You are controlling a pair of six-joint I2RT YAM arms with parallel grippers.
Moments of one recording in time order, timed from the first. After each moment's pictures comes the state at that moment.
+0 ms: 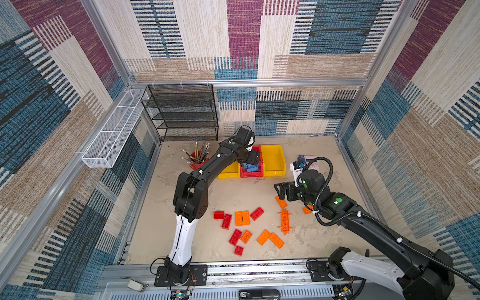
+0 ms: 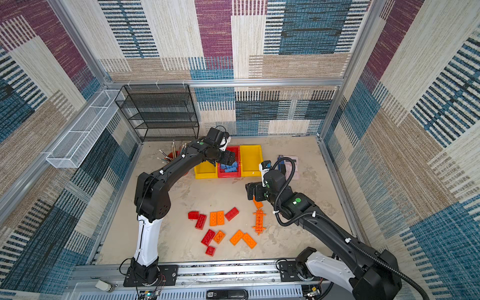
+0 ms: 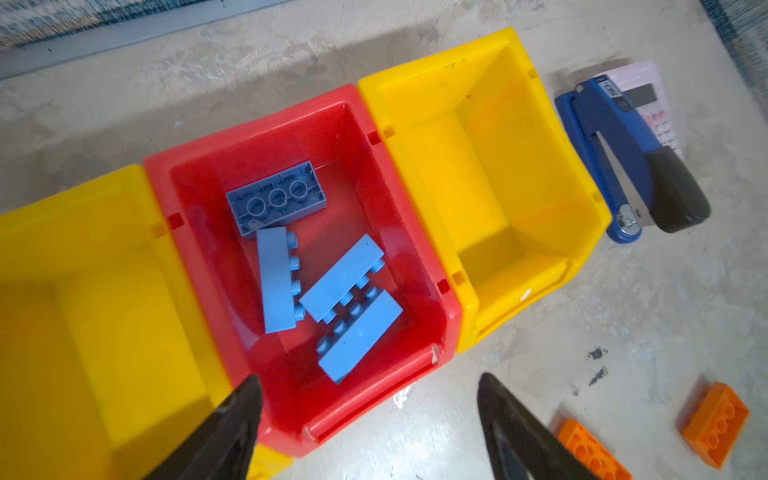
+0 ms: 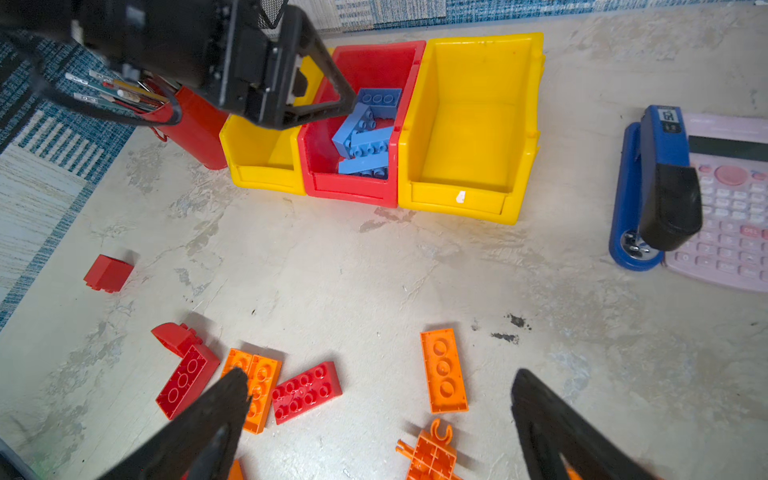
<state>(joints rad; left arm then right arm) -0.53 2.10 1.90 -0.72 0.08 -0.17 0.61 1.06 0.84 -0.43 0.09 0.39</state>
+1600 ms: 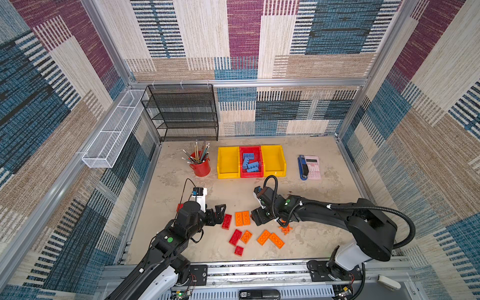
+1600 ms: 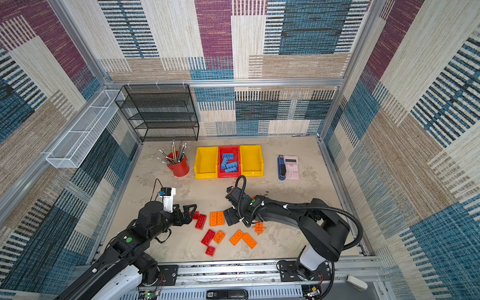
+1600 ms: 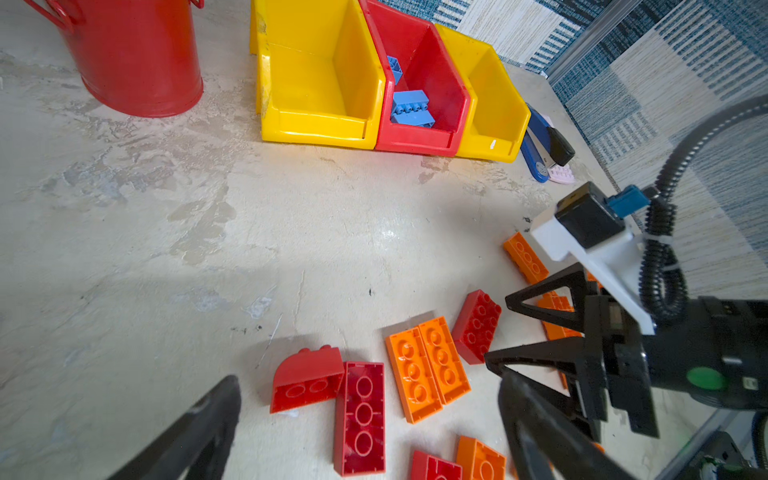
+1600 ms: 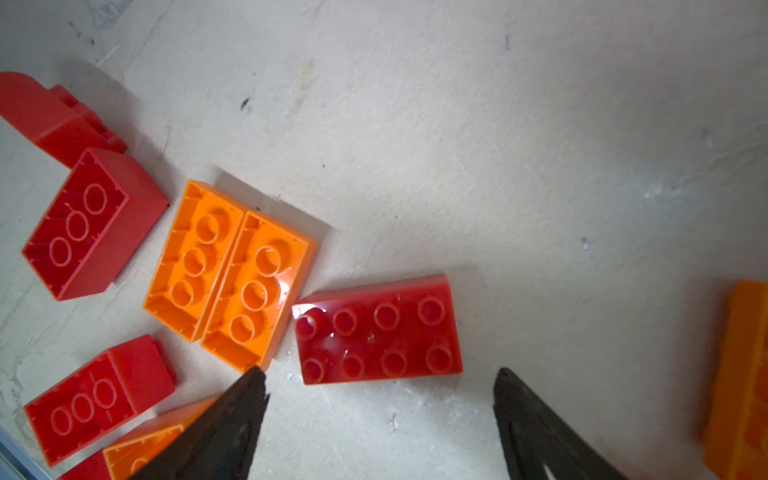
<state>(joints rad) -0.54 0.58 0.42 -0.38 -0.02 -0.50 0.90 1.59 0.87 -0.36 0.01 0.41</state>
